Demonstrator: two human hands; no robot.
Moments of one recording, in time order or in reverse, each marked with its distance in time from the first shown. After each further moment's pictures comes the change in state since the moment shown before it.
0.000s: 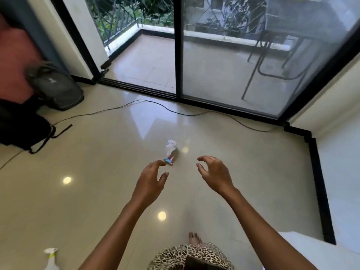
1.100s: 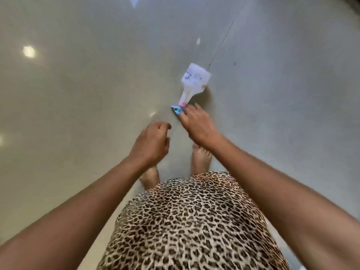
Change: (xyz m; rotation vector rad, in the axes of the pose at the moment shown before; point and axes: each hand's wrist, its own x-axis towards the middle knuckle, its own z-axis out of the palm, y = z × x) left_hand 0.401 -0.422 0.320 0.212 -0.515 -0.279; right_hand 0.422 0.200 0.536 -0.604 -0.765 -0.433
